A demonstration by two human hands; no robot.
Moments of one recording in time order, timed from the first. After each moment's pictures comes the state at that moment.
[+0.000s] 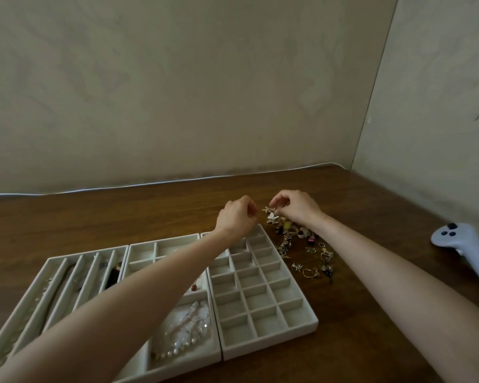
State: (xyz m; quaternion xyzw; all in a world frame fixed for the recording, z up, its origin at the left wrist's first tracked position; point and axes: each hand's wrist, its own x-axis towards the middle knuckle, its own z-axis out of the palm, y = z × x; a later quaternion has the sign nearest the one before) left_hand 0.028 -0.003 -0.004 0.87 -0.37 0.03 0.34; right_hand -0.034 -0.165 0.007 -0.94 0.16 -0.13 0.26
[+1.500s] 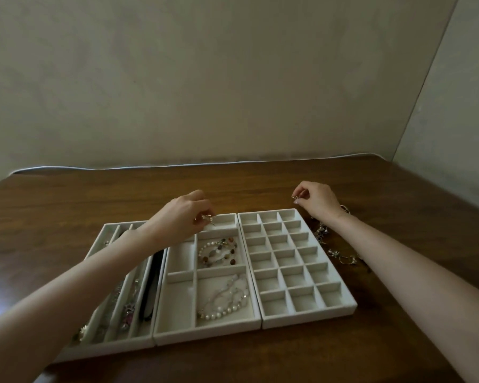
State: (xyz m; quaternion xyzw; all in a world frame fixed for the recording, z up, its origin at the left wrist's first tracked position) left_hand 0.038 0.181 0.007 0.84 -0.50 0.15 0.17; right_hand -0.018 -0.134 -0.015 -0.95 0.13 -0.20 0.20
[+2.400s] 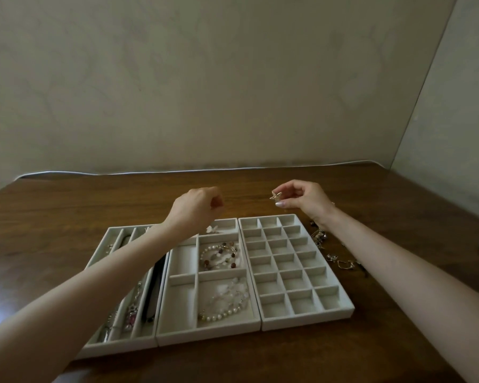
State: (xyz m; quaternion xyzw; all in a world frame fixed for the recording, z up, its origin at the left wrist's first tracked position) left_hand 0.030 0.147 0.026 0.91 -0.34 0.12 0.20; right_hand -0.041 -0.095 0.017 -0.82 0.03 -0.16 0.54
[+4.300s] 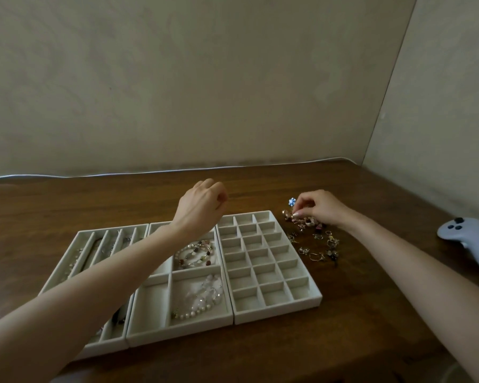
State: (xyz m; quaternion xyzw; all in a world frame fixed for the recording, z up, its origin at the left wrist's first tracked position) left_hand 0.009 0.100 0.020 0.87 -0.39 0.23 0.22; right_hand -0.083 -0.166 0.013 -0.94 0.08 -0.07 0.31
